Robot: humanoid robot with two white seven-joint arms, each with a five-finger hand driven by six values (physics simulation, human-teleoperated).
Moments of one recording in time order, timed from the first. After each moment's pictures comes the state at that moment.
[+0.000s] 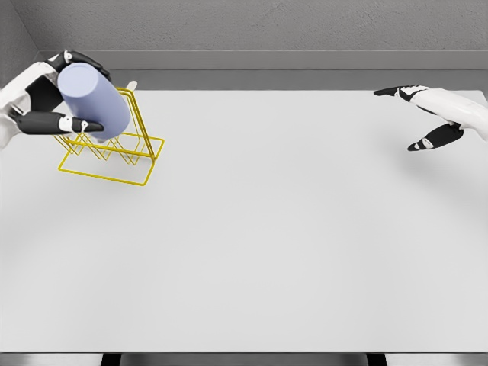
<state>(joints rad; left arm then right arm) -0.45 0.81 -0.39 -1.40 0.81 -0.36 -0.59 -0.79 -0.87 0.79 -1.04 0.02 -0.61 0.33</state>
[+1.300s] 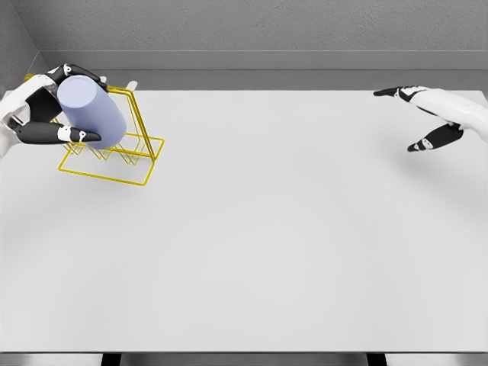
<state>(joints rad) -0.42 0.82 -0.39 -1.37 0.80 -0.36 -0.59 -0.79 -0.86 0.79 -1.04 0.02 -0.61 0.33</state>
